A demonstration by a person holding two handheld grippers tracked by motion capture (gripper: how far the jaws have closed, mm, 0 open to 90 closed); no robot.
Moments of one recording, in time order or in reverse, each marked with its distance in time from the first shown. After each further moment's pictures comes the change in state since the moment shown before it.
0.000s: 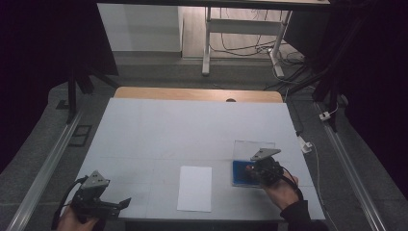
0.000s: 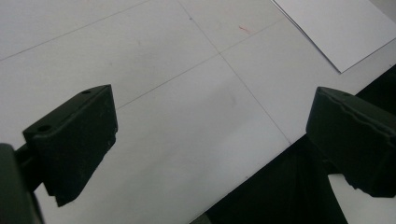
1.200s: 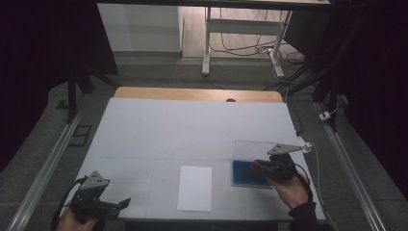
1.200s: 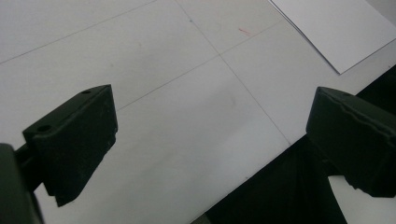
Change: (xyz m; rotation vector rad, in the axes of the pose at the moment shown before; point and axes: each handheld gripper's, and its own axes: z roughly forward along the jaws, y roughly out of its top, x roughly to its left) left arm 0.000 -0.001 -0.001 -0.010 0.004 0.001; right arm -0.027 -0.010 -0.025 -0.154 0.088 0.162
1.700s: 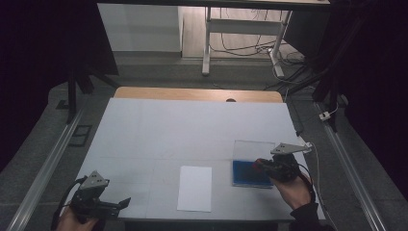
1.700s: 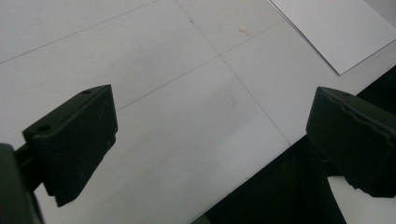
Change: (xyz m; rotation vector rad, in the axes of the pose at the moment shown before) left arm 0.001 0.000 0.000 -0.003 -0.004 -0.005; right arm -0.001 0.000 -0.011 -0.032 -0.012 0.007
